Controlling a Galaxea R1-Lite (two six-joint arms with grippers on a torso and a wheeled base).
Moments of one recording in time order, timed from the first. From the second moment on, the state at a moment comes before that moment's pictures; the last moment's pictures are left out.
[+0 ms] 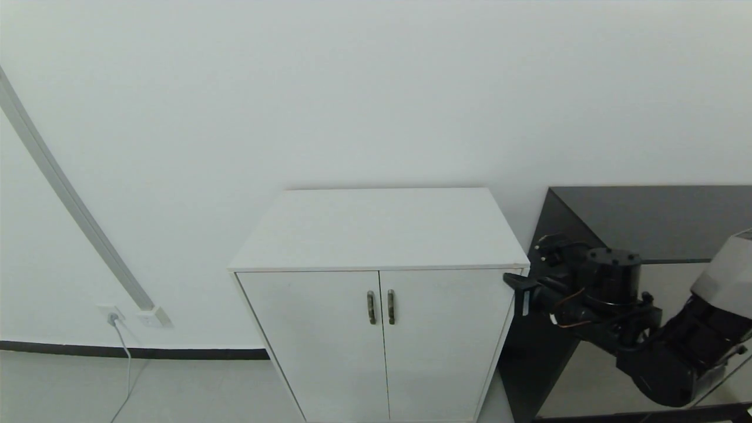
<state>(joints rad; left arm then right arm) 0.00 0.00 0.00 0.00 0.07 -0.09 0.36 2.04 -0.60 -1.22 0.06 0.07</state>
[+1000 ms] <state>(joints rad) 0.00 0.00 0.00 0.00 0.06 -0.09 -0.06 1.41 -0.02 -1.18 0.04 -0.08</state>
